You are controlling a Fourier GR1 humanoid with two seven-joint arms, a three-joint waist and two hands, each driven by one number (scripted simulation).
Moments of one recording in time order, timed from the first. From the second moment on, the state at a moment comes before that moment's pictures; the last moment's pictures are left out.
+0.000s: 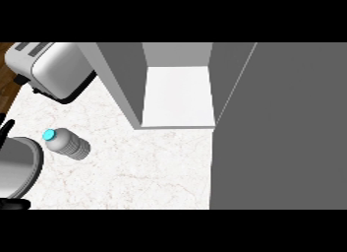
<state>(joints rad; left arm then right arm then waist) 0.12 0.25 0.37 -1.81 0.36 -0.35 0.06 0.65 -0.05 0.24 -2.48 -0.10 0.16 0.09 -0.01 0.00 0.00</state>
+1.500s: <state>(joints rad) -0.23 0.30 0.40 -0.65 0.03 -0.38 -0.69 0.95 -0.11 0.29 -2.50 -0.06 0.26 -0.18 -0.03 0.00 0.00</state>
